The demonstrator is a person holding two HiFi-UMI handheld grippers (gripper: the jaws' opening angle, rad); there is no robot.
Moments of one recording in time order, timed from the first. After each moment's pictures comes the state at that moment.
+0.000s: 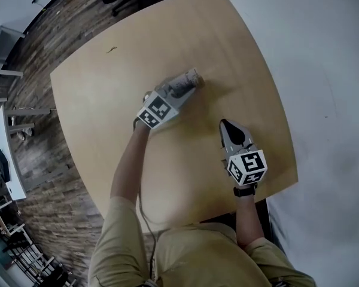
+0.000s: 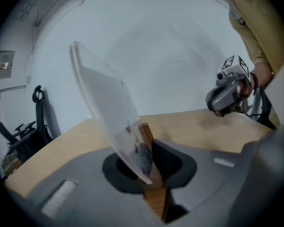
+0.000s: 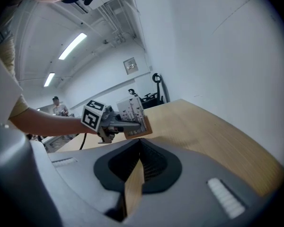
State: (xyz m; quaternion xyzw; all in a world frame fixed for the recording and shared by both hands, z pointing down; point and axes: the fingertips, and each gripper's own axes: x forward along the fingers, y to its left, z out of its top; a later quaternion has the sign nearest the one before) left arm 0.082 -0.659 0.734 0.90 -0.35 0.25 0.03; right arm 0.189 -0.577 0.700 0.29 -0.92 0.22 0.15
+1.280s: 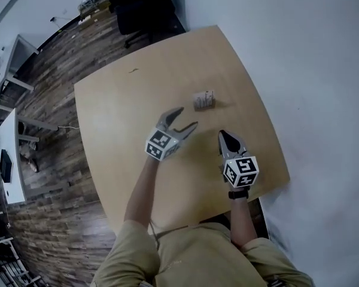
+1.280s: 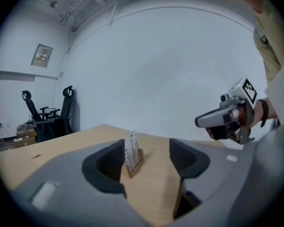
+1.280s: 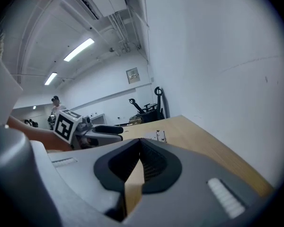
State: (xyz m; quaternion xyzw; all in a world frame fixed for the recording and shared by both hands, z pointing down) left arm 0.072 -0.518 0.617 0.87 -0.46 0.12 0.10; right arm 0.186 -0.493 0.595 0.33 -0.92 0.18 0.11
